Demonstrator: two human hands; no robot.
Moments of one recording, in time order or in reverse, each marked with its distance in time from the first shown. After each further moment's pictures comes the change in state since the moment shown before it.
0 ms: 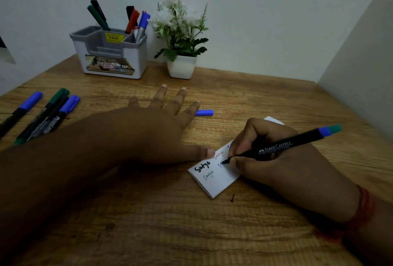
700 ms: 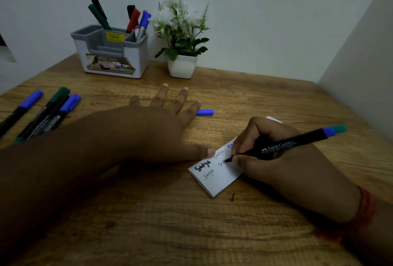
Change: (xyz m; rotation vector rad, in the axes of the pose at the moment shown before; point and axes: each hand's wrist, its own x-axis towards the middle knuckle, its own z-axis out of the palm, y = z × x) left_hand 0.006 -0.002 0.004 -0.003 0.018 0.007; right_hand 0.001 0.008 0.001 0.032 0.053 -0.055
